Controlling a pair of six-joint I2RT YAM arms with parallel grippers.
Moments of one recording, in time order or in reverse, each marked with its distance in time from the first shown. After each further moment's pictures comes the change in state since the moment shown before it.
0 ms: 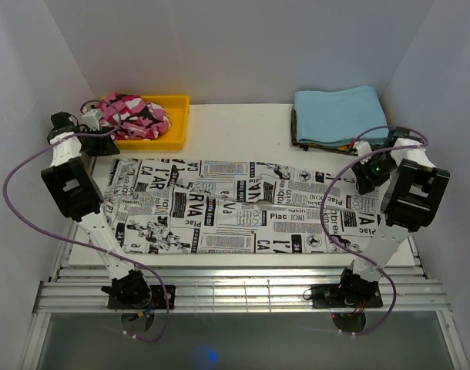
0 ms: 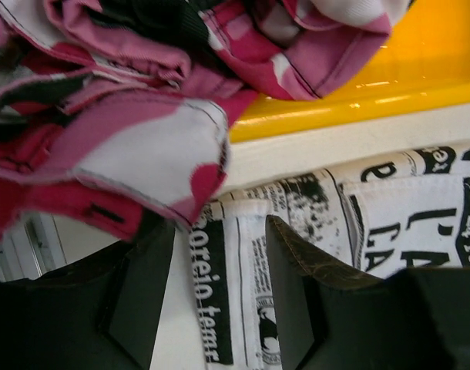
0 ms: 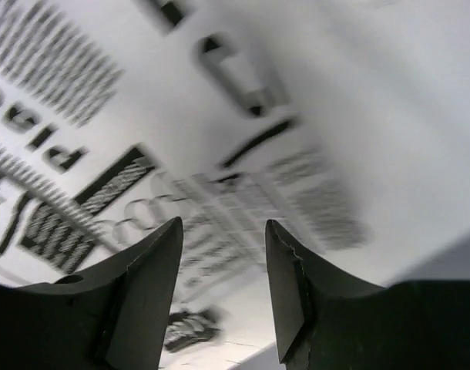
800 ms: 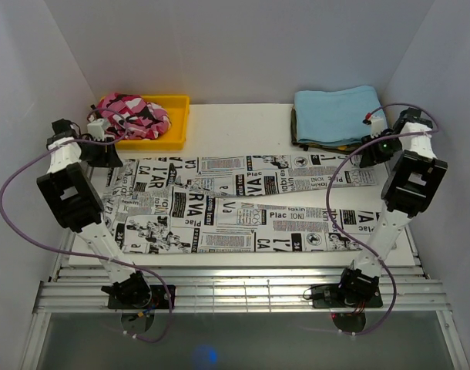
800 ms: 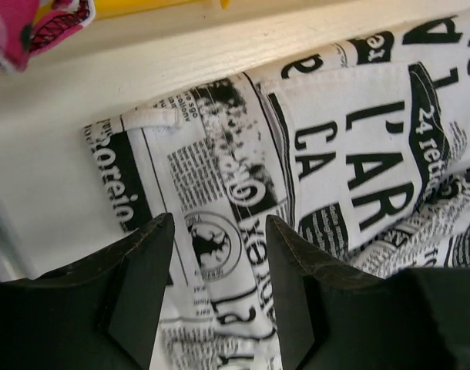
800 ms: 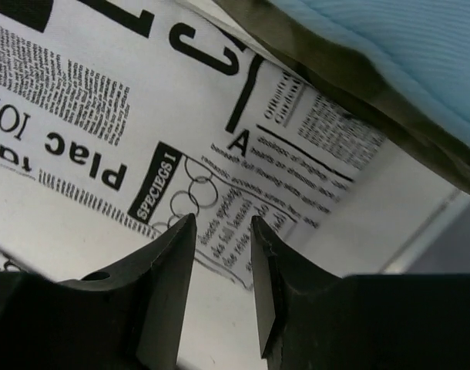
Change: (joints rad) left arm 0.010 -0.225 -0.237 -0.107 -0.008 0.171; right arm -0.045 0.254 0.492 -0.066 -0.199 0.220
